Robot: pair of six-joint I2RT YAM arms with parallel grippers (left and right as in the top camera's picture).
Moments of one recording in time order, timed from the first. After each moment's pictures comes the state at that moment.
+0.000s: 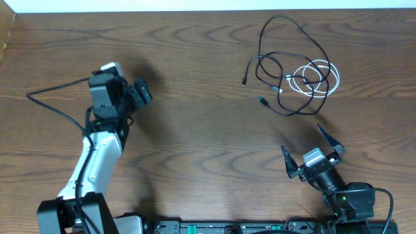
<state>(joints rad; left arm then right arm) 0.12 1.43 0.75 -0.01 0.10 -0.29 0.10 0.01 0.01 -0.04 -0.36 -0.46</state>
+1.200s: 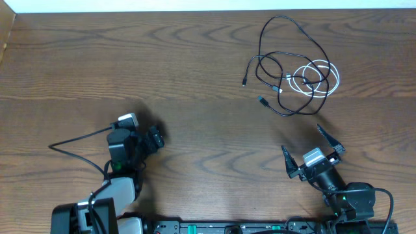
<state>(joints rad) 0.12 1.36 0.17 0.51 0.13 -0.29 0.10 0.01 0.01 -0.04 -0.36 -0.45</state>
